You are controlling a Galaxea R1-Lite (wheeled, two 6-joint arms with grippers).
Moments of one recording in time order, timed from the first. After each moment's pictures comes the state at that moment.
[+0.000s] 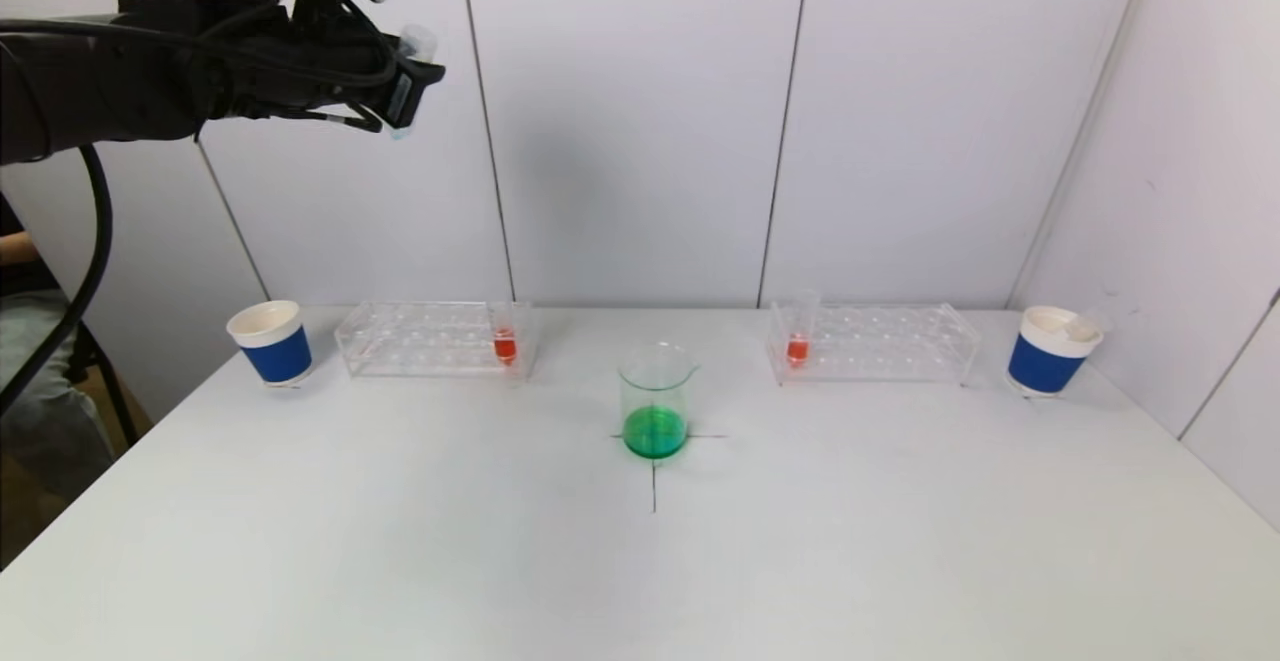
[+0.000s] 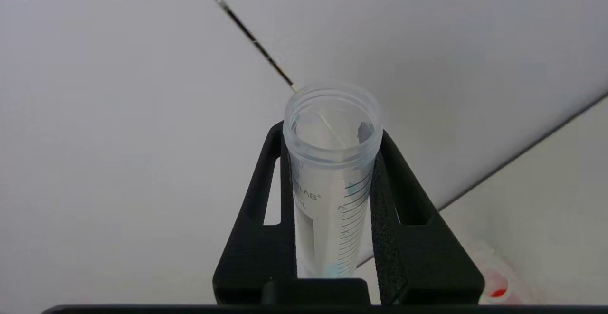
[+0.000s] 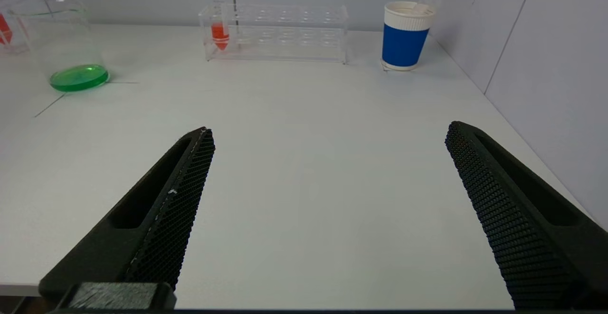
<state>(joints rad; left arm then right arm) -0.12 2.00 -1.99 -0.02 -0.17 0.56 0.00 0.00 0.00 -0.01 0.00 -0.01</state>
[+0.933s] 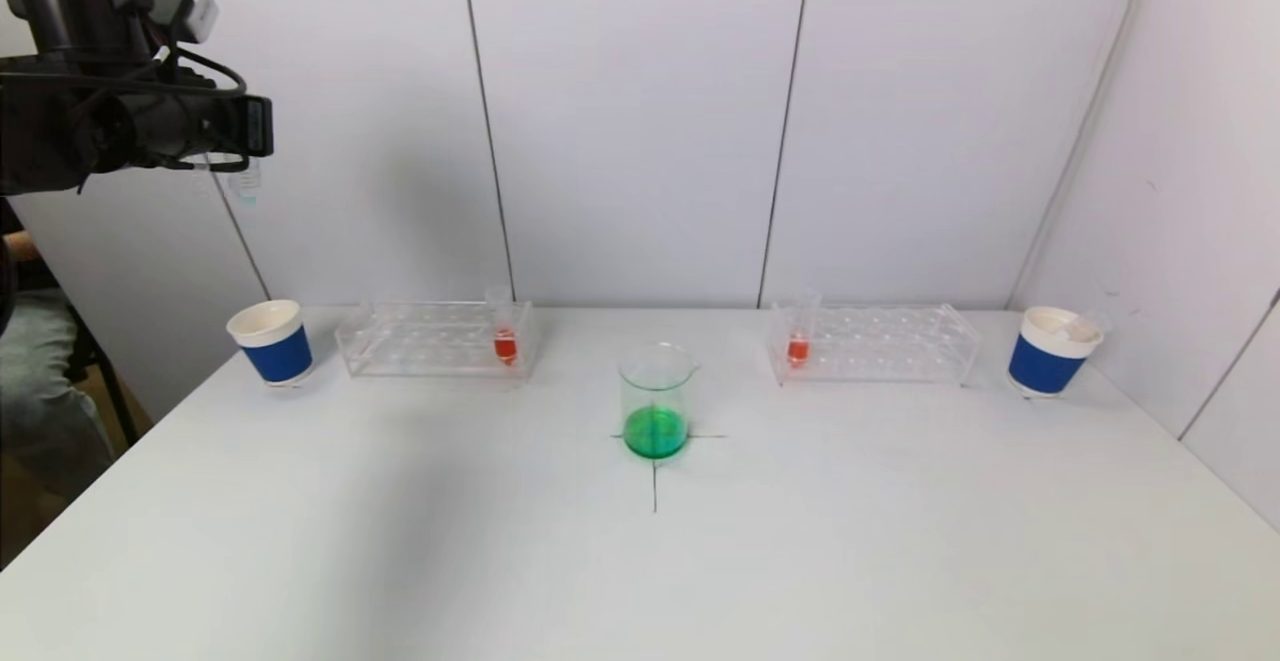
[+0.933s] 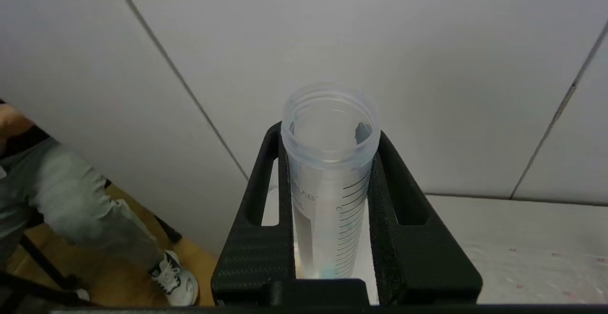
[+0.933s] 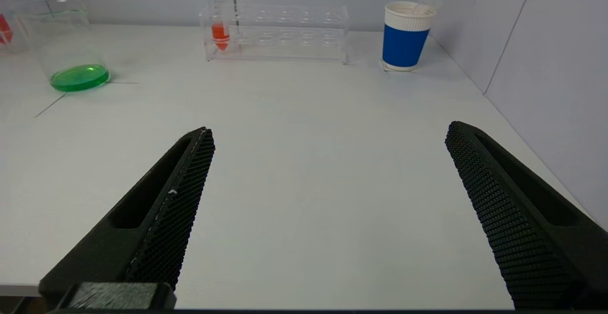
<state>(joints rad) 0.12 1.93 -1.73 -0.10 0.09 0.19 0.00 0.00 0.00 -0.01 0.00 -0.01</state>
